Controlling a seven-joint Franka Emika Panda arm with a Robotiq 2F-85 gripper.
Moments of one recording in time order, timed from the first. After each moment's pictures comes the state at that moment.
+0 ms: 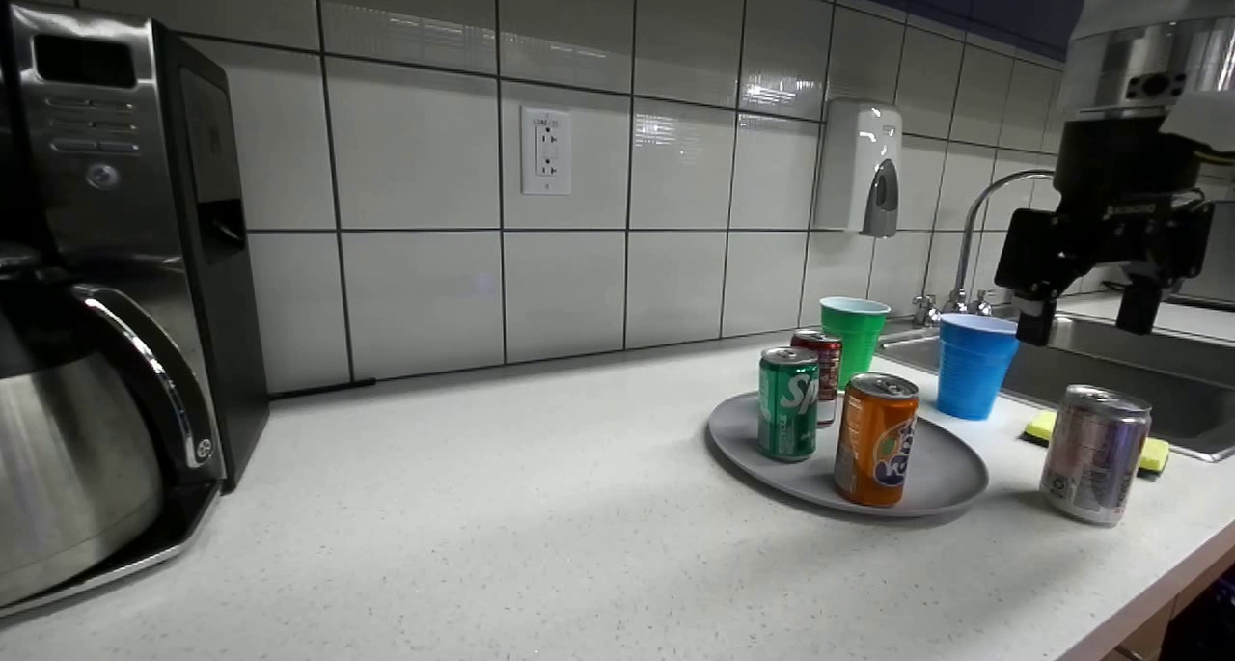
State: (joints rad) arm -0.15 -0.48 0.01 -2.77 -0.16 2.36 0.21
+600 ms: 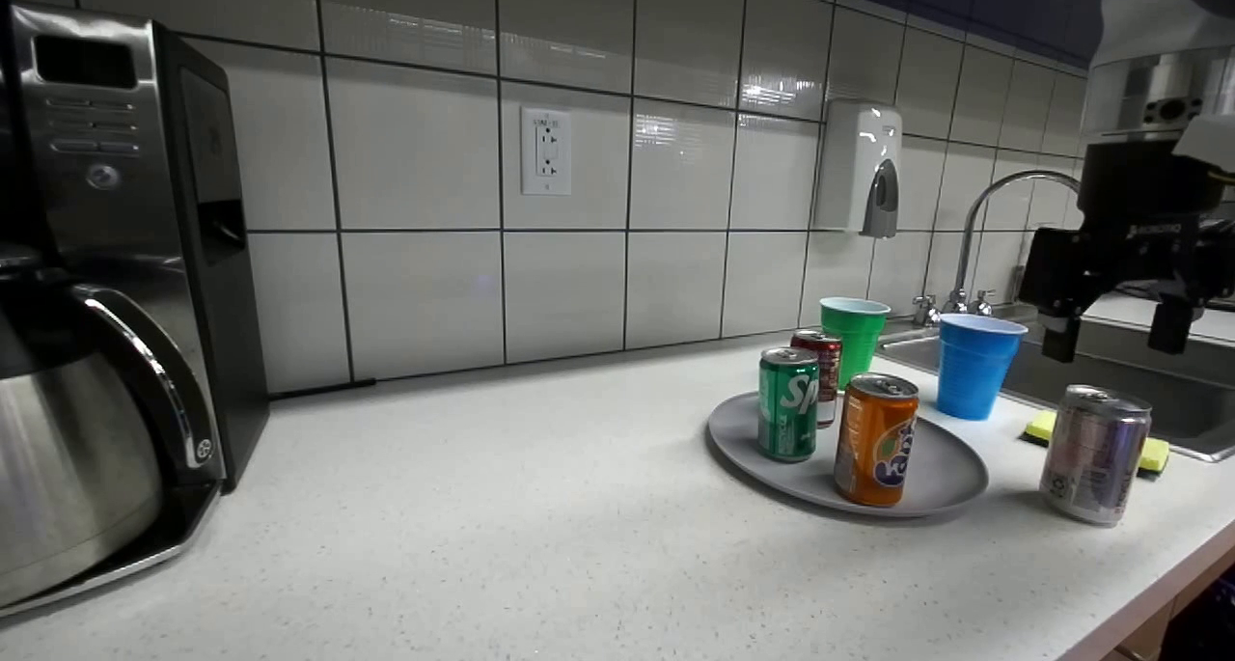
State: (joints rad) arm -0.20 -0.45 -0.03 -2.78 -0.16 2.36 0.21
